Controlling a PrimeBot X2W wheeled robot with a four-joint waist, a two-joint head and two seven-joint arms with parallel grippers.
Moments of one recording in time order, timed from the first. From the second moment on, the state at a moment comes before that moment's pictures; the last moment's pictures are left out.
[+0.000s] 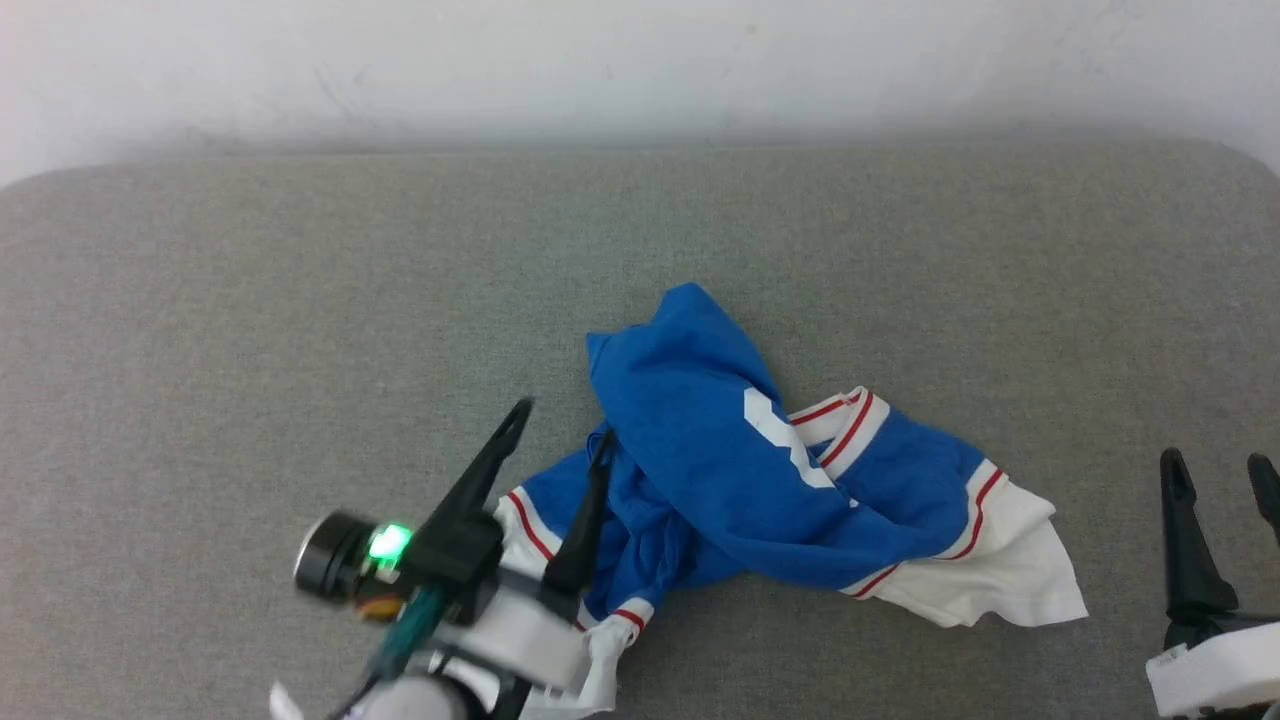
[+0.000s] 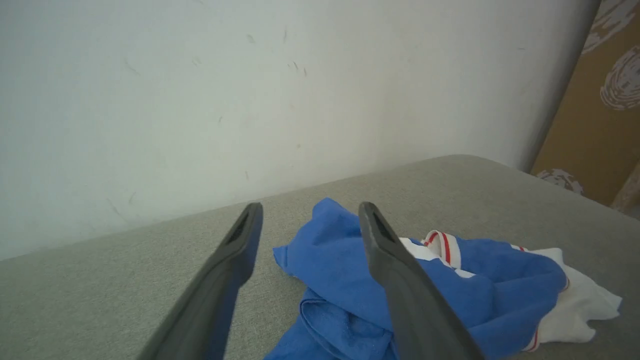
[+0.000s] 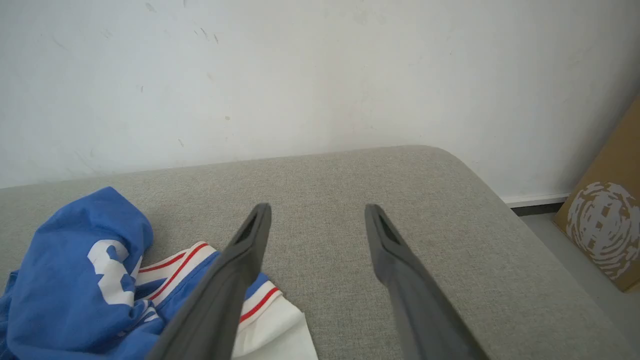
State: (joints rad) left arm -0.01 0.12 -0.30 -0.14 -0.06 -0.01 -0.13; right arm 0.18 -0.05 -0.25 -0.29 0.22 0.13 0.07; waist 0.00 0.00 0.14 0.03
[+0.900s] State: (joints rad) left arm -0.56 0.12 -0.40 0.41 -0.12 -0.11 0.31; right arm 0.07 -0.05 -0.22 -0.29 0.24 0.13 0.07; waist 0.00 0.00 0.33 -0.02
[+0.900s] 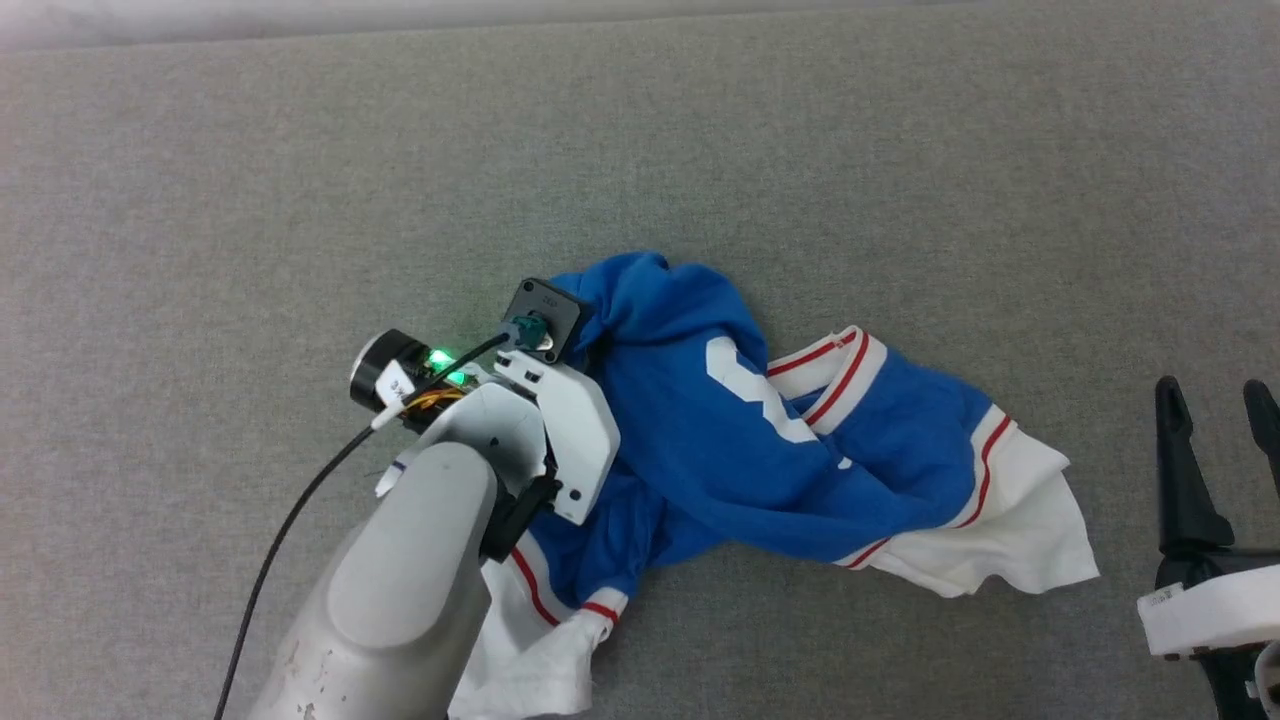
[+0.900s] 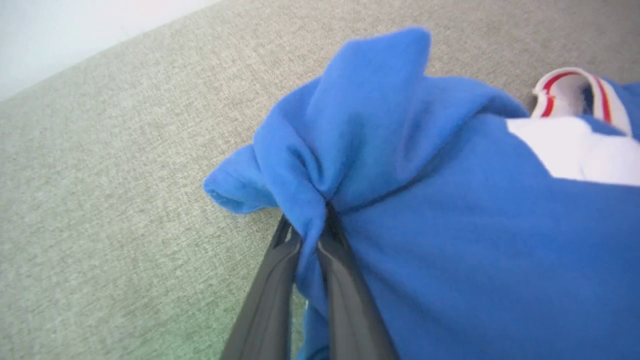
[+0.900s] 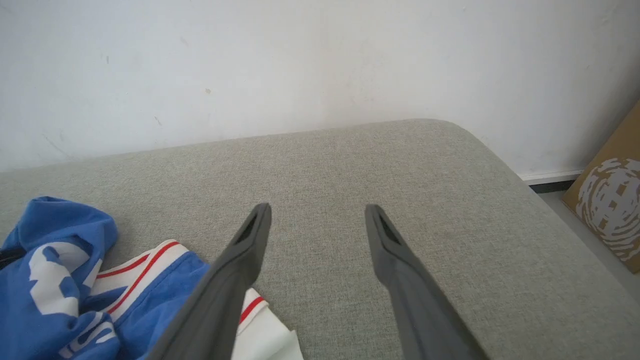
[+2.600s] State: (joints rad) left arm -0.34 0.13 -0.15 -0.09 -0.26 0.07 -0.20; right arm 0.08 -0.05 -0.16 -0.22 0.25 0.13 0.08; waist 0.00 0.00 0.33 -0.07
